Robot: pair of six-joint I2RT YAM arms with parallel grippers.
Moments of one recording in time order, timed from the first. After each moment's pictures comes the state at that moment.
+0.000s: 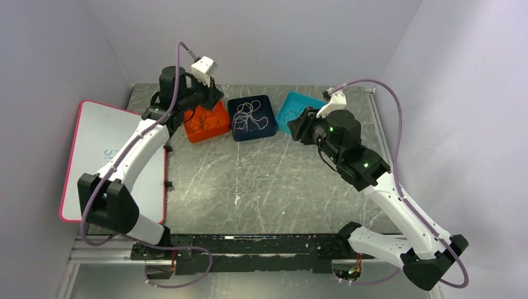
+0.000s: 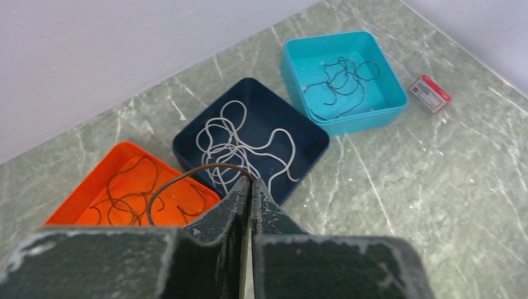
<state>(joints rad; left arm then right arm) -0.32 1.46 1.32 -0.13 0.37 0.03 0.65 1.01 1.17 -0.40 0.22 0.44</state>
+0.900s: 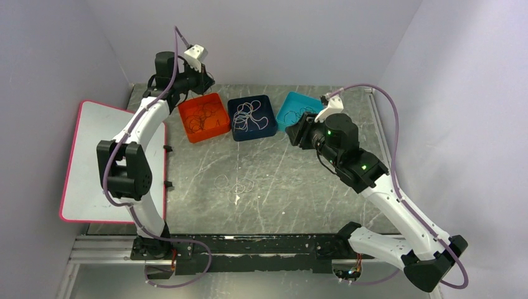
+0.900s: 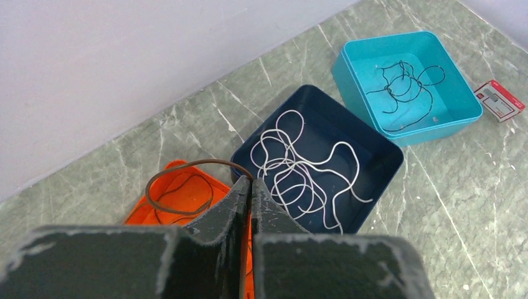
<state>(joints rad) -0.14 1.80 1.58 -0.10 0.53 0.10 0.65 0.98 1.10 -0.40 0.17 0.48</state>
